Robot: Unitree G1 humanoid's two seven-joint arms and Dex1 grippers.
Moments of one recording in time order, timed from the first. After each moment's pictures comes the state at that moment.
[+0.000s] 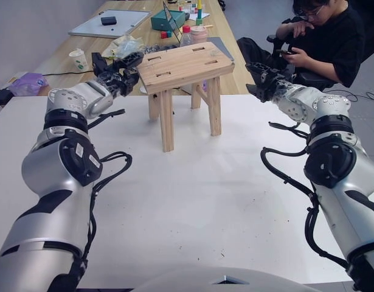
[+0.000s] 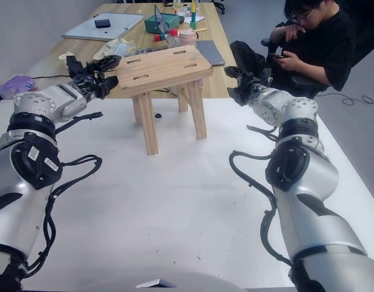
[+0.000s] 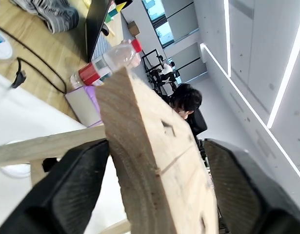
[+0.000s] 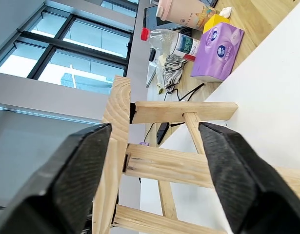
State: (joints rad) left arm -1.24 0.50 0.59 1.27 -0.74 0.74 -0.40; right arm -1.22 -0.37 -0.75 1.20 0.79 0.81 0.15
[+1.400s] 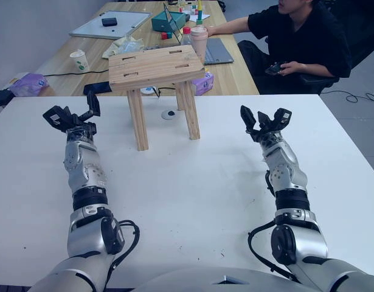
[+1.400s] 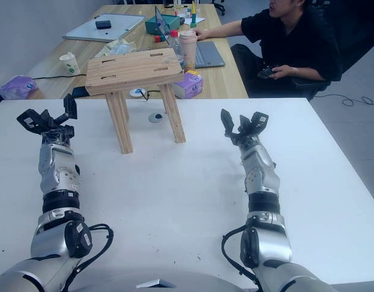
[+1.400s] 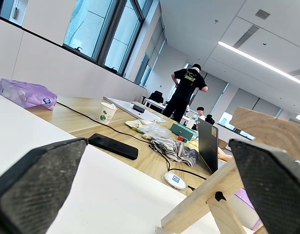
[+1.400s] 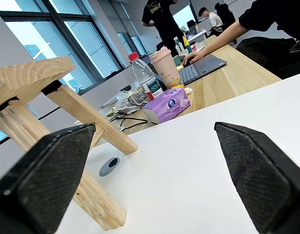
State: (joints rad) left arm -0.55 0.26 0.51 0.61 -0.46 -0.16 -0.22; right arm -0.53 -0.09 -0.31 0.49 0.47 0.15 0.39
